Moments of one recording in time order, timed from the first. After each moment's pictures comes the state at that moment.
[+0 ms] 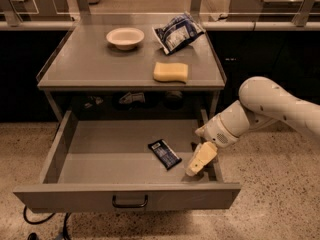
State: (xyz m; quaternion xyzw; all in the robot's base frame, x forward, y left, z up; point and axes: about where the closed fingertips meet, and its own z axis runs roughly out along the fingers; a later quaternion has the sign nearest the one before) arm 0.528 -0.116 0.677 -0.52 0.79 0.26 0.18
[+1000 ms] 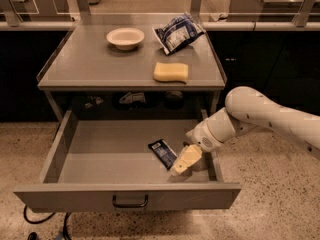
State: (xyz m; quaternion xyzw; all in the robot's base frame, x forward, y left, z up) arm 0.538 -0.085 0.654 -0.49 0.81 0.27 0.20
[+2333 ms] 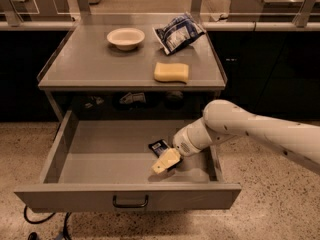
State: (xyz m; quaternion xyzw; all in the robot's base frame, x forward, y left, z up) arm 0.559 -0.031 0.623 -0.44 0.83 0.26 0.23
